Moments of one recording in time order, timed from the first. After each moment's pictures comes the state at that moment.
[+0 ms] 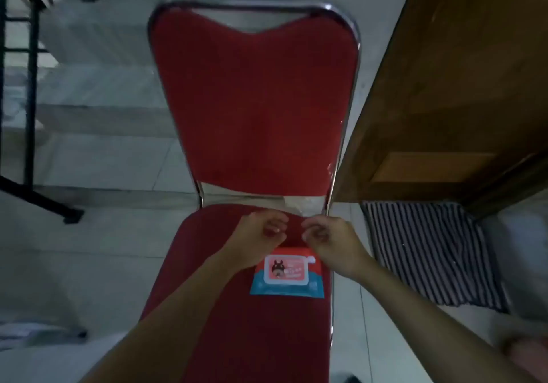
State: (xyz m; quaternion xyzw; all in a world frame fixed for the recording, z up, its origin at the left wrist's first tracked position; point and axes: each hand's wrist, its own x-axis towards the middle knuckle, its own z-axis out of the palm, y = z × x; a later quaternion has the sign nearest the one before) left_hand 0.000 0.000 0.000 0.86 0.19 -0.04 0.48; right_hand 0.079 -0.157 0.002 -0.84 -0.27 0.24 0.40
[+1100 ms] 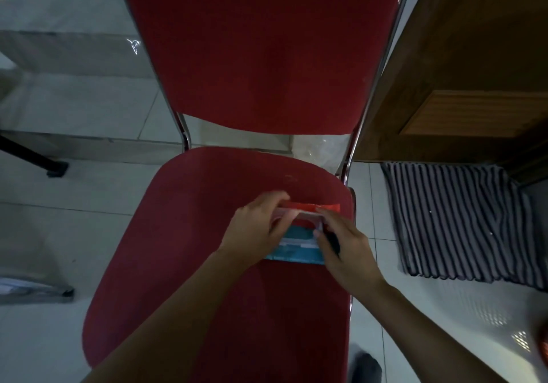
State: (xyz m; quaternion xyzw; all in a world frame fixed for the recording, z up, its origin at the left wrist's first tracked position) left_hand -0.025 -0.017 -0.145 0.93 0.13 0.12 0.32; right_hand 0.042 -0.185 -0.166 -0.84 -0.32 0.16 0.40
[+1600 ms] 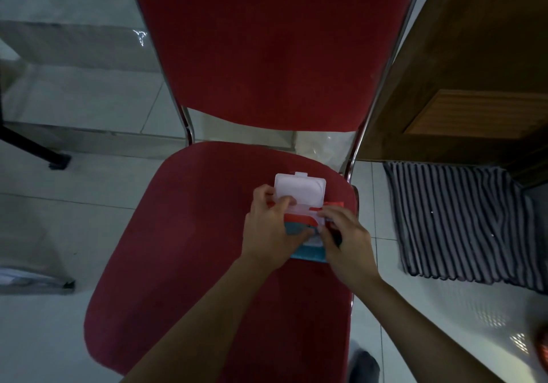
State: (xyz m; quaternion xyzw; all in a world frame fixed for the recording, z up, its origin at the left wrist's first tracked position) left_hand -0.025 -0.042 -0.155 0.91 0.26 0.04 0.32; right_hand 0.040 -0.177 -0.168 -0.85 -0.29 0.11 0.43
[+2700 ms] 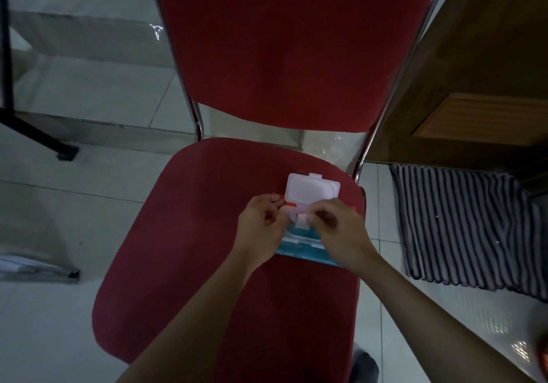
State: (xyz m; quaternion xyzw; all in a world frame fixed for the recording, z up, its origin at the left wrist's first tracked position) left_hand -0.035 -0.025 -0.152 0.76 0.38 0.06 0.53; right_hand 0.051 -0.149 -0.148 -0.83 -0.28 0.22 0.42
